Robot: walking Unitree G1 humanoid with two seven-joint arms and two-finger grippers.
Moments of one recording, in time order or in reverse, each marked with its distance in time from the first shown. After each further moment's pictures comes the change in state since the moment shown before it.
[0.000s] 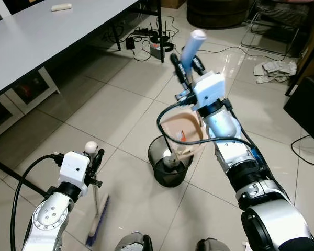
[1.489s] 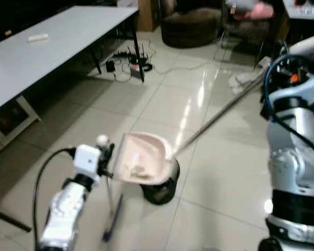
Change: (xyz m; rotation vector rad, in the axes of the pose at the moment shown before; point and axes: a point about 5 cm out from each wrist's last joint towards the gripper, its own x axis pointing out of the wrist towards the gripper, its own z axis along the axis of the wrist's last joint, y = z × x) left arm 0.033 -0.019 -0.008 -0.084 -0.042 -0.029; right arm -0.067 -0.119 0.034 0.435 0.268 -0.729
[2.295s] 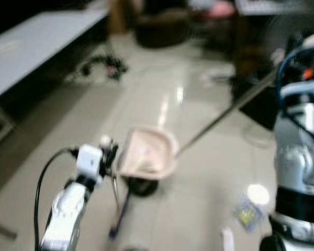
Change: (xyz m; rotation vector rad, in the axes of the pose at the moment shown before) left arm -0.001 -0.001 0.006 -0.001 -0.028 -0.029; right arm 0.003 0.006 0.015 0.033 -0.071 -0.010
